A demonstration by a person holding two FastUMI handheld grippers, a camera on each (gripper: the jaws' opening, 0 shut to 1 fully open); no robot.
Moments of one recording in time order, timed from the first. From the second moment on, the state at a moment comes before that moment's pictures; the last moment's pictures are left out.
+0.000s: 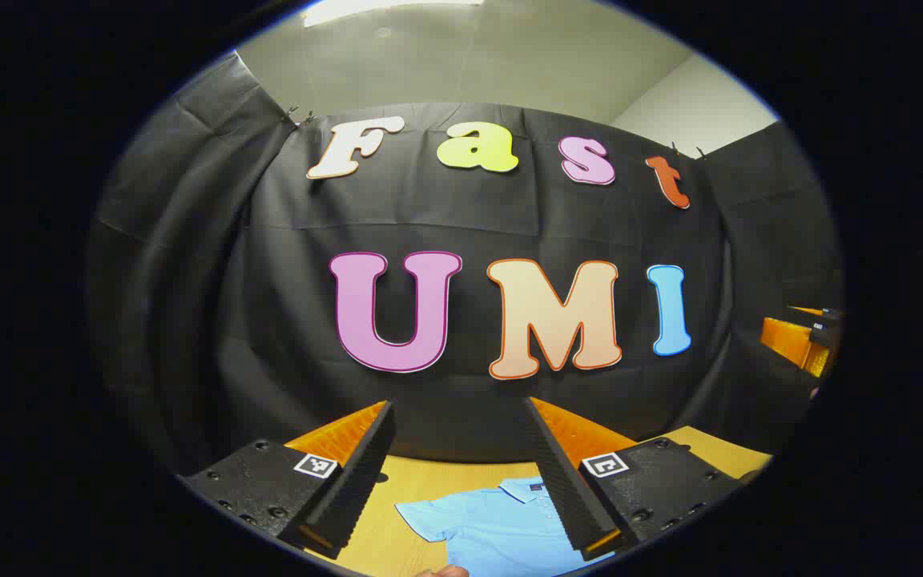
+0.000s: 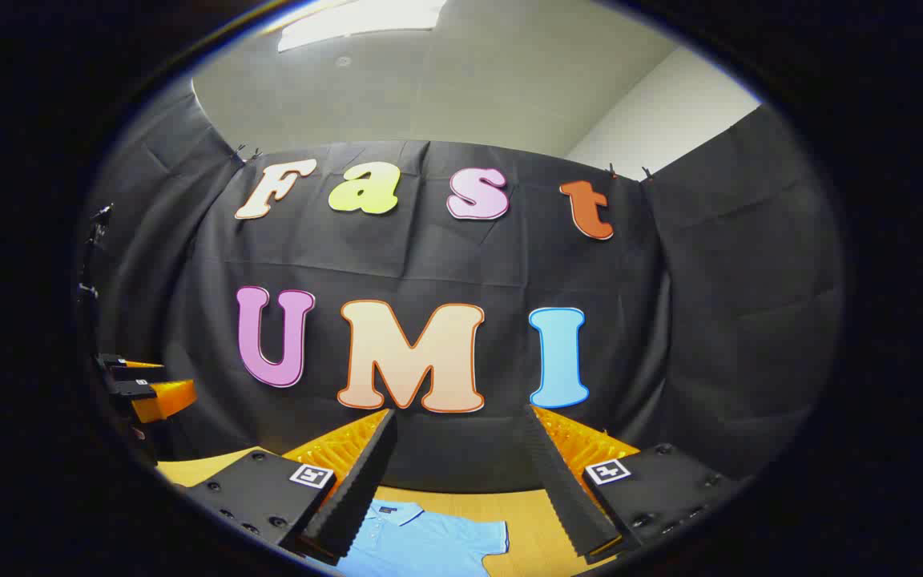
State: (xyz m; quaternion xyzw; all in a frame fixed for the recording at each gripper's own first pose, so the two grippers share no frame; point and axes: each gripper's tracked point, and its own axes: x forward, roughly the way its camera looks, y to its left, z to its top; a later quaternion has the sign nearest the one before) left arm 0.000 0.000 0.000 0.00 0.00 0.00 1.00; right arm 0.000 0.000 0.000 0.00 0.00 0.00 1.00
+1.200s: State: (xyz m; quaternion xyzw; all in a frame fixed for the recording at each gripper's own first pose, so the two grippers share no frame) left arm 0.007 -0.009 0.002 0.01 -0.01 0.01 1.00; right arm 0.060 -0.024 -0.096 0.00 0.10 -0.02 0.99
